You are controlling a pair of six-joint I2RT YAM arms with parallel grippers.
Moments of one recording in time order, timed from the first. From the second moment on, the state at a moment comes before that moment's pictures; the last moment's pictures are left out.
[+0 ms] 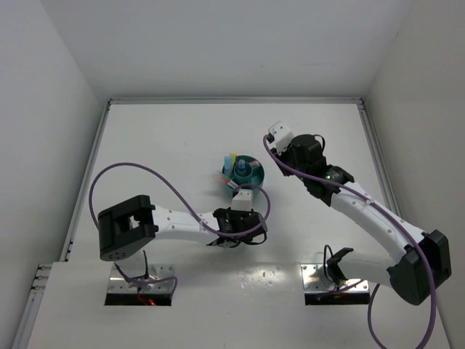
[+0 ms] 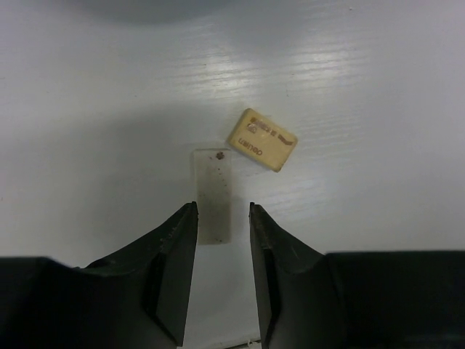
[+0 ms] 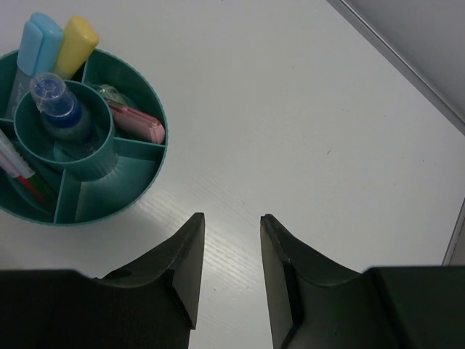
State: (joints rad) left arm -1.27 1.67 0.92 -0.33 -0.55 -1.08; right arm 0.55 1.18 0.88 -0.23 0.17 -0.31
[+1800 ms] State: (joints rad) left arm -0.99 1.84 1.52 -0.40 -0.53 -0.46; right arm 0.49 1.15 0.86 -0.24 0.13 -0.30
